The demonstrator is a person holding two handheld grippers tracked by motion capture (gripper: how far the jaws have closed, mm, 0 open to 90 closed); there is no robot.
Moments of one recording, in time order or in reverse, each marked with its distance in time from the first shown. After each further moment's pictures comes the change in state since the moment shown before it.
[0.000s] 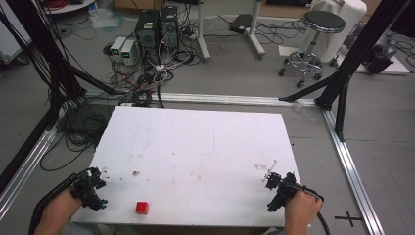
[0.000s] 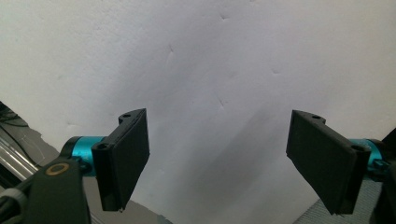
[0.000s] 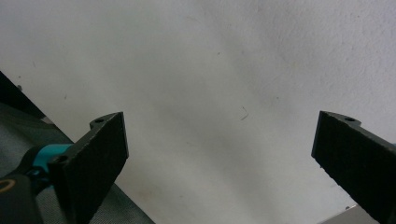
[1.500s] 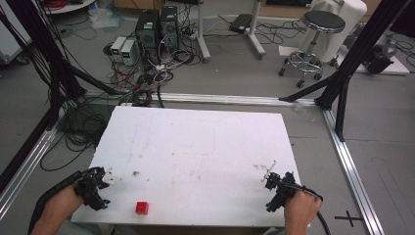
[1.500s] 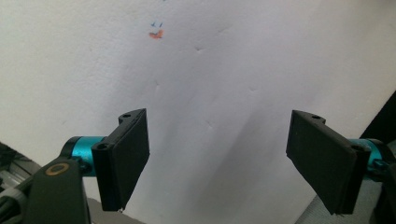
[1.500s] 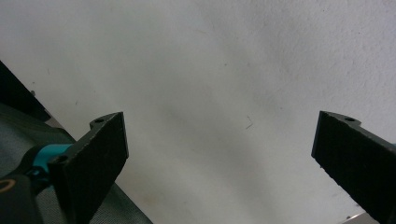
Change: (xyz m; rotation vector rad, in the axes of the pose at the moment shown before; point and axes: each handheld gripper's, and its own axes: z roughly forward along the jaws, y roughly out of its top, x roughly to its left) left arm -0.002 0.013 -0.008 -0.011 -0.041 0.182; right arm 0.002 0.001 -0.003 -0.027 0.009 -0.023
